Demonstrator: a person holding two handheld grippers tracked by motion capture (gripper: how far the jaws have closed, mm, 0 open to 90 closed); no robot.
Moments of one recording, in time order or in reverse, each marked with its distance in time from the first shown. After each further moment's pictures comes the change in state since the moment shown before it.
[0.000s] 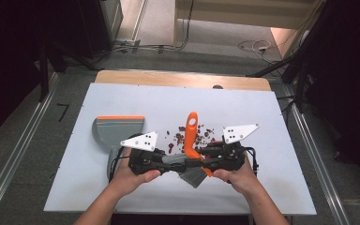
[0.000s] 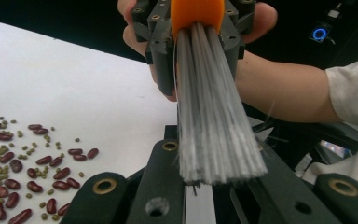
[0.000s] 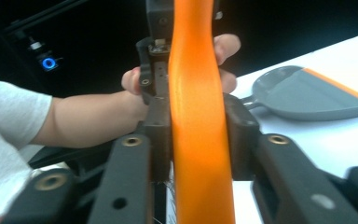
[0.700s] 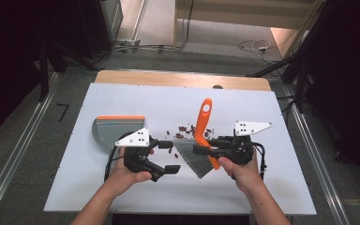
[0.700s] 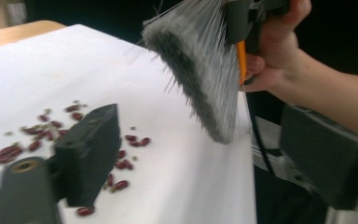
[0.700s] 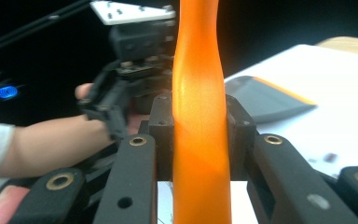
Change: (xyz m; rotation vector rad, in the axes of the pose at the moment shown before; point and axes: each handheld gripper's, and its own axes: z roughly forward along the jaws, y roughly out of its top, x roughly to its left) left arm 0.003 -0.007 -0.015 -0.037 0.245 -0.050; right arm -0.005 0.001 -0.024 -0.087 -0.195 0.058
